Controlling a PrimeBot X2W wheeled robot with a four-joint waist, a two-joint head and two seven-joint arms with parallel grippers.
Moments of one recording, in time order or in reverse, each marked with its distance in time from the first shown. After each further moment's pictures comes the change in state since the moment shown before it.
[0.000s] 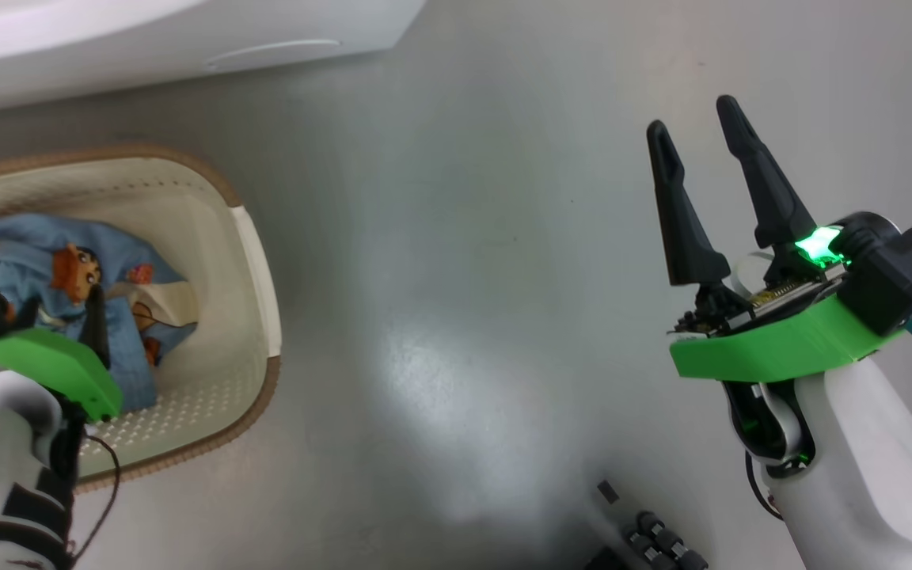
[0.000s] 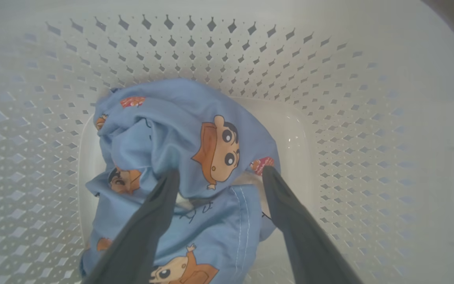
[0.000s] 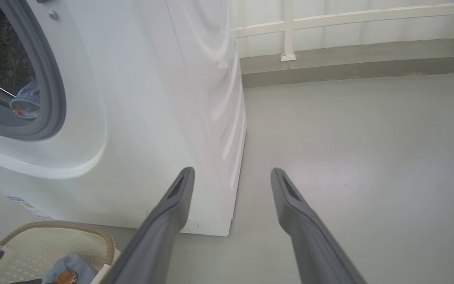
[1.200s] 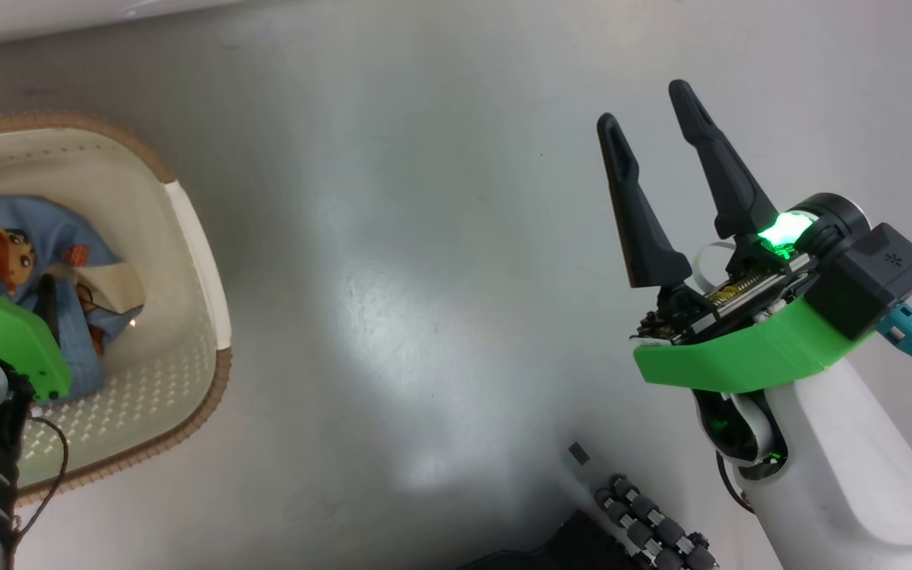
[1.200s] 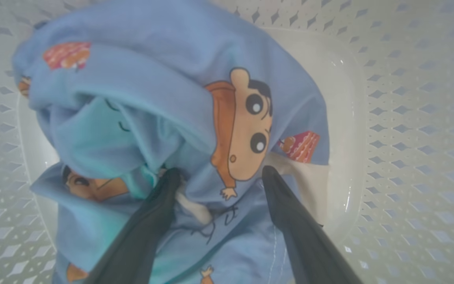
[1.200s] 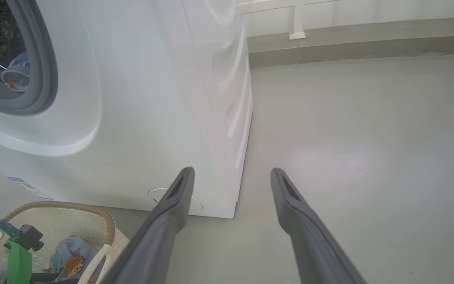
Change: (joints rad) left arm -0.072 0.081 -0.066 0.005 -0.010 0.029 0.169; right arm -0.035 0.025 0.065 -0.039 -0.007 0.000 0.000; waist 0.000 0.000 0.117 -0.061
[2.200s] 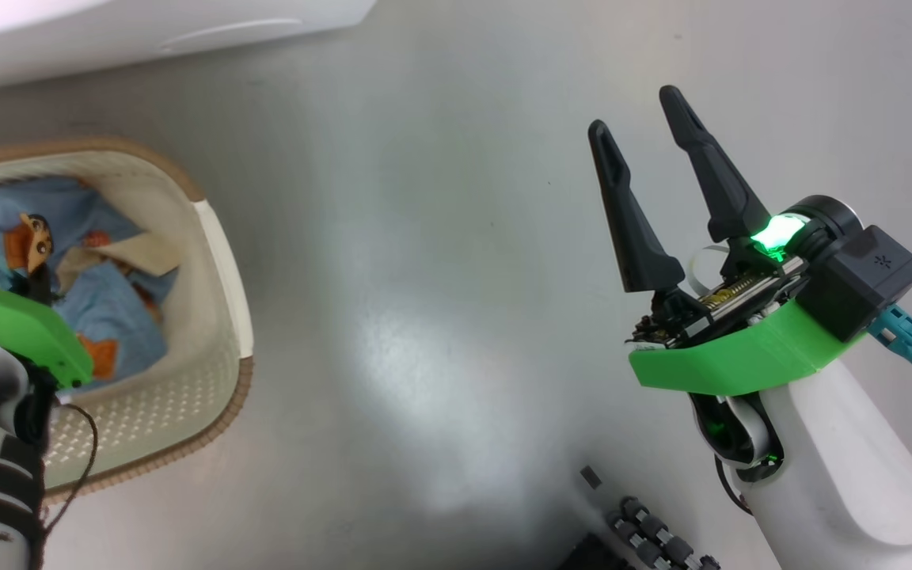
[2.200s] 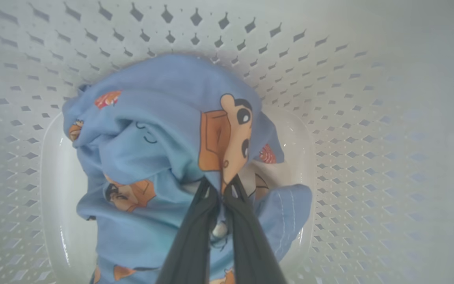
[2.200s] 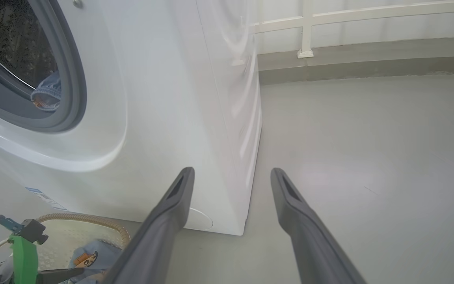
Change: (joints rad) left arm -0.005 -0.033 0.012 0.001 -0.096 -0.028 -0.055; right arm -0.002 -0.004 0.017 0.004 0.000 0.000 0.000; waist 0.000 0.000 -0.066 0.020
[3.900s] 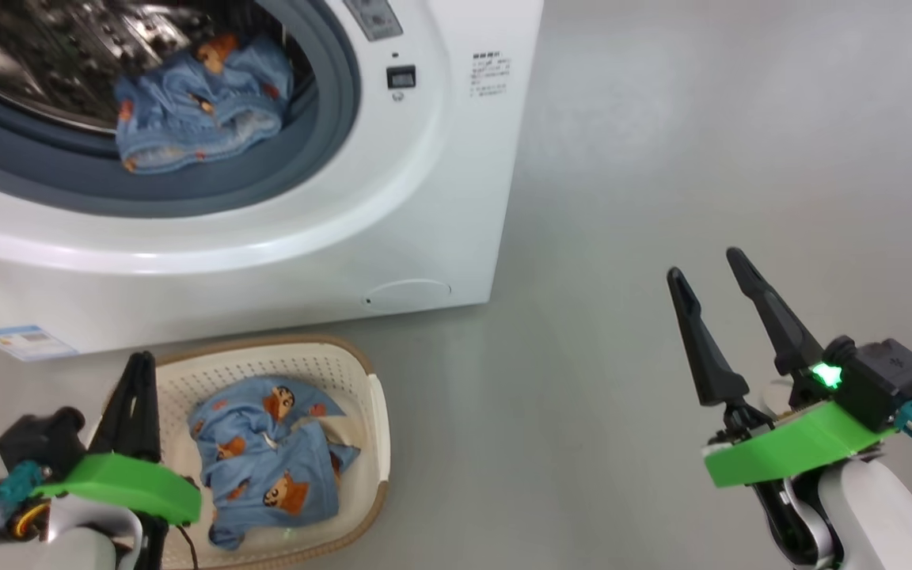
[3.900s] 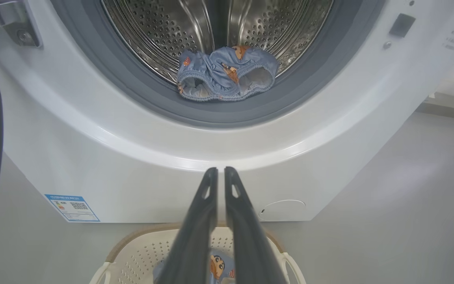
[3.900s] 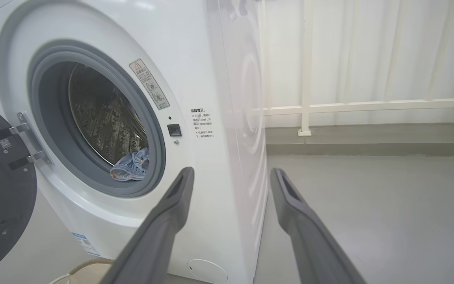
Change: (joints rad) left arm 0.574 -0.150 0.036 -0.672 0.024 -0.019 -0.191; right arm 0.261 -0.117 -0.069 0.077 0.039 0.000 0.000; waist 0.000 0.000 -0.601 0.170
